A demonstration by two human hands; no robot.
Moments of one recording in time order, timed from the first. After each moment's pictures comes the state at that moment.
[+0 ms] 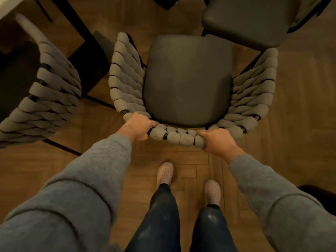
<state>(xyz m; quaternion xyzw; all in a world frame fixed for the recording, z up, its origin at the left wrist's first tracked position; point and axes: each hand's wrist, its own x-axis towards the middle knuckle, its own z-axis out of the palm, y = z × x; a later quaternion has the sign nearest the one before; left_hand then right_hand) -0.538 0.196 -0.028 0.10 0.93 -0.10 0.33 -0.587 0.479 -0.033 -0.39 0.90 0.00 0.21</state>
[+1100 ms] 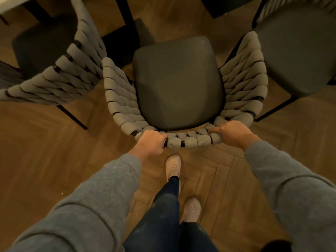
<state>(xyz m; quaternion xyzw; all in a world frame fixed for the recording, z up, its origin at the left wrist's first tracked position) -0.529 0.270 -0.036 -0.13 0.95 0.08 0.28 -0.744 0.469 -0.021 -0.58 0.76 0.16 0.24</state>
